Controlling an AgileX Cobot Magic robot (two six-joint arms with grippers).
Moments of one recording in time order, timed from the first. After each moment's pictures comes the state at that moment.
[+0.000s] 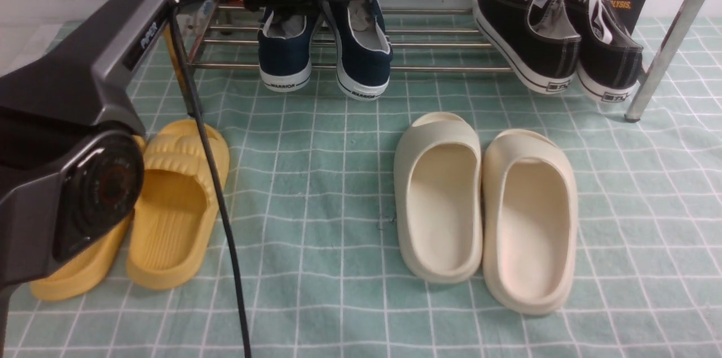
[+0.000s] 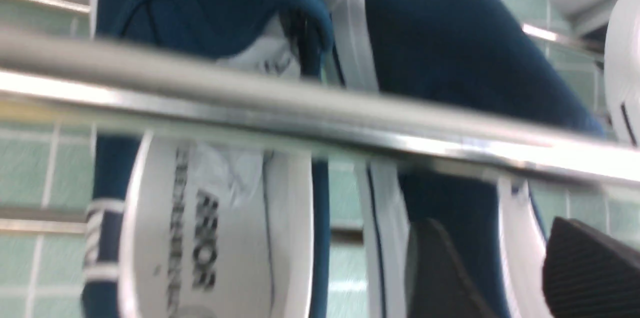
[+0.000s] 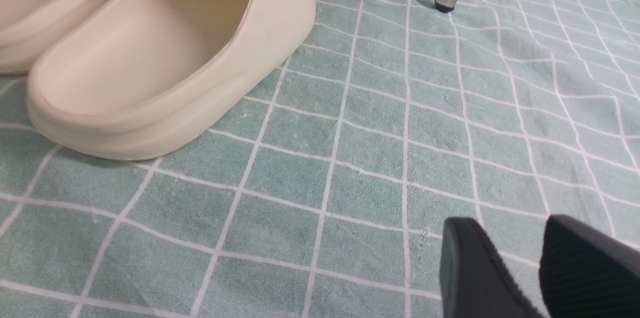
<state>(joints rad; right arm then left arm) 0.08 -0.01 0.02 -0.09 0.39 -0.11 -0.29 2.31 -2.38 -0.19 0.87 -0.37</state>
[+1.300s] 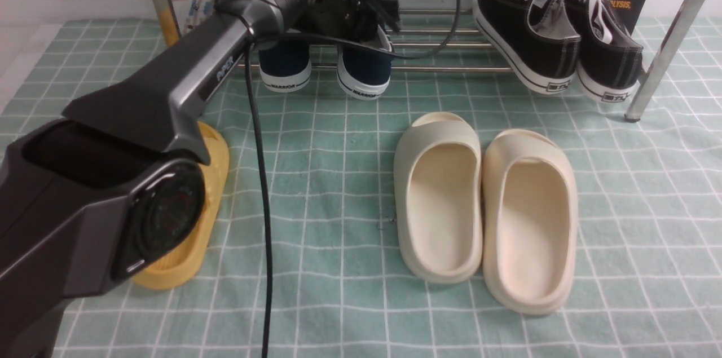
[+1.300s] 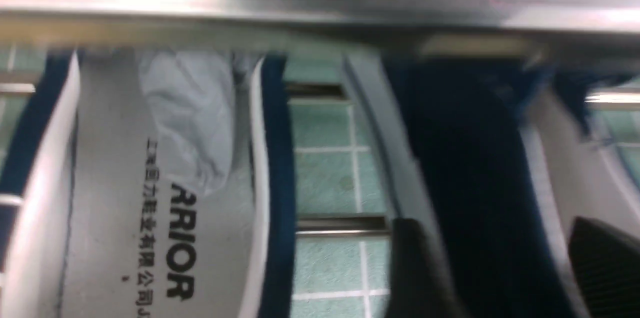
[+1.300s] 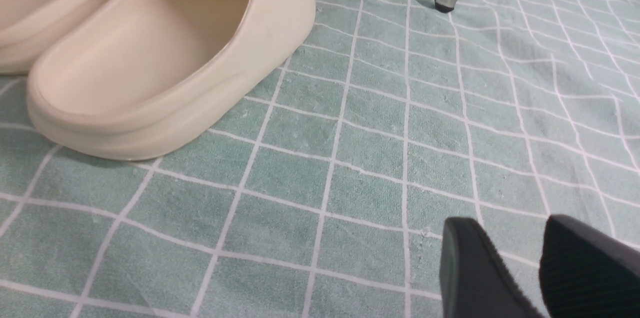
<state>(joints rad) 0.08 -0.01 0.02 -0.09 0.39 -0.11 -0.43 2.39 -2.38 0.18 0.83 -0.49</state>
